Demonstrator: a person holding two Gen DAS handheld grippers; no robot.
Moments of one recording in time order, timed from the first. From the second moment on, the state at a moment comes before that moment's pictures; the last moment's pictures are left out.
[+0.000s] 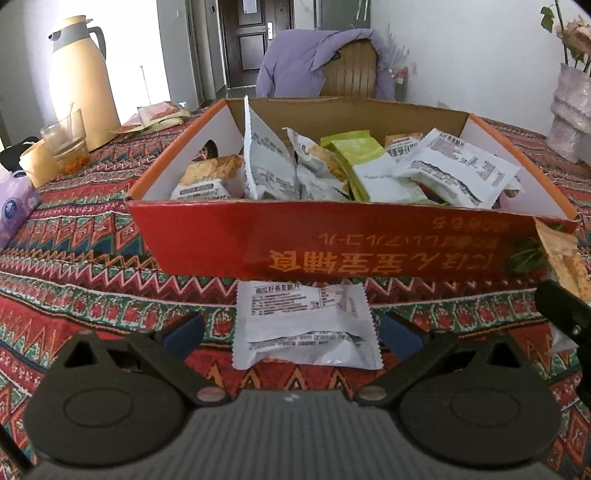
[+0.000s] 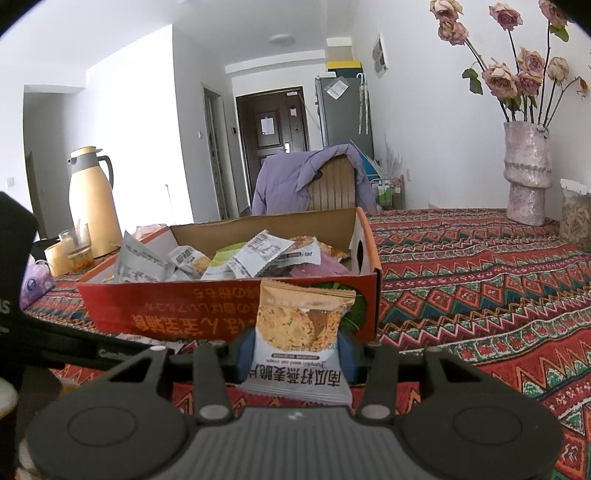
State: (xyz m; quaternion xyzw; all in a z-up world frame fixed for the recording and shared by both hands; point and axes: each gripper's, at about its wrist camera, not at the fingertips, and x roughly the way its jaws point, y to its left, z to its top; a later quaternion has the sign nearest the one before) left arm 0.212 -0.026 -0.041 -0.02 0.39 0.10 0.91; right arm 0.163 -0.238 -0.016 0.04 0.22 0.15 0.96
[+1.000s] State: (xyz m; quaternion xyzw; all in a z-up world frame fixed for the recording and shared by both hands) left arm 0.170 -0.023 -0.030 -0.04 0.34 0.04 0.94; right arm 0.162 -0.235 -0.016 0.03 0.22 0.15 0.96
